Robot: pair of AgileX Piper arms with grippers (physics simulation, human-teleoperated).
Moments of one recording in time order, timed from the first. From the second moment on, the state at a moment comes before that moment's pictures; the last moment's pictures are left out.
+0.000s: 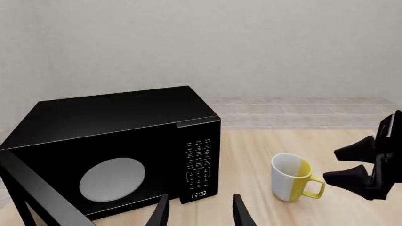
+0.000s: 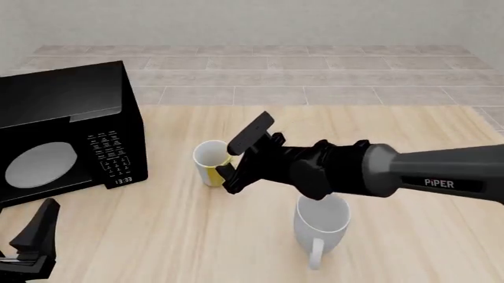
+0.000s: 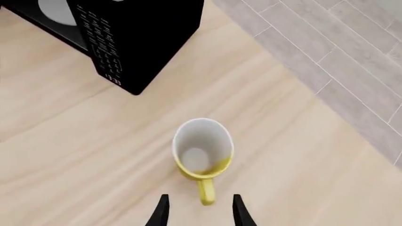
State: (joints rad) left arm 0.00 0.01 0.00 0.00 0.00; right arm 0.75 1.78 -1.03 -0.09 -0.19
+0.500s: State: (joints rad) left arm 0.00 0.01 0.00 0.00 0.00; right arm 0.74 1.89 -1.06 -0.13 -0.19
